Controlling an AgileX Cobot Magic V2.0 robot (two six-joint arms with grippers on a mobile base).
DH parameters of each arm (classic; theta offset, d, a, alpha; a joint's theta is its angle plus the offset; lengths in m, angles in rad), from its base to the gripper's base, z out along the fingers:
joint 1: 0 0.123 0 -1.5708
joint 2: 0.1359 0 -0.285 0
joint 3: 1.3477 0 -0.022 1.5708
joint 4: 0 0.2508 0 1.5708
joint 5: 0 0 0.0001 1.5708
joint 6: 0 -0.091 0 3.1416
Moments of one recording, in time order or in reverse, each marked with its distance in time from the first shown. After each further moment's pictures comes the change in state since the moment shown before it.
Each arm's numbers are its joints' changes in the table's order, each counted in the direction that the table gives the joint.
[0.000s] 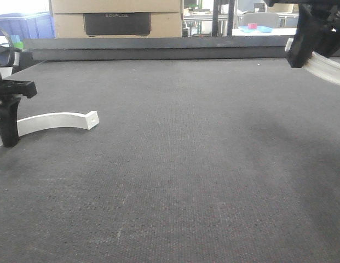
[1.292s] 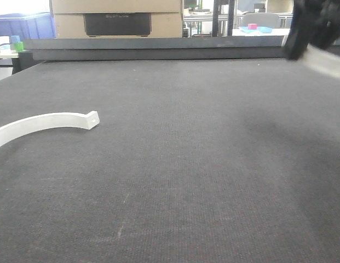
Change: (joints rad) left arm 0.000 -0.598 0.200 -0.132 -0.023 0.000; right arm 0.000 0.009 -0.065 0.000 -0.042 -0.008
